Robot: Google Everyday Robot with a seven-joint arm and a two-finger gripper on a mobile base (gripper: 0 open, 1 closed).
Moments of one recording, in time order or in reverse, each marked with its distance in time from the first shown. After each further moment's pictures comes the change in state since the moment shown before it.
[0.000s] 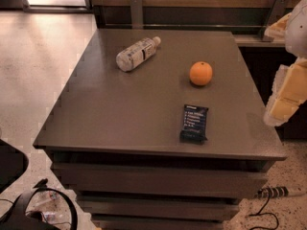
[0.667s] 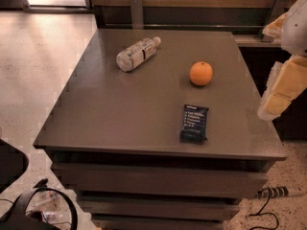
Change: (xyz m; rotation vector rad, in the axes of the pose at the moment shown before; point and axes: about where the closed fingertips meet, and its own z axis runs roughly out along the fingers) arm 0.000 -0.013 0.008 0.009 -0.023 0.029
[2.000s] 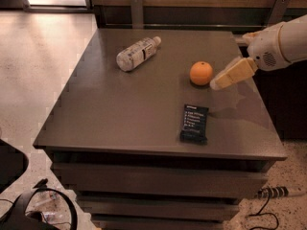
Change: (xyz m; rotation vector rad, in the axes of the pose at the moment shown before) arm -0.026 -0.108 0.116 0.111 -0.494 0.316
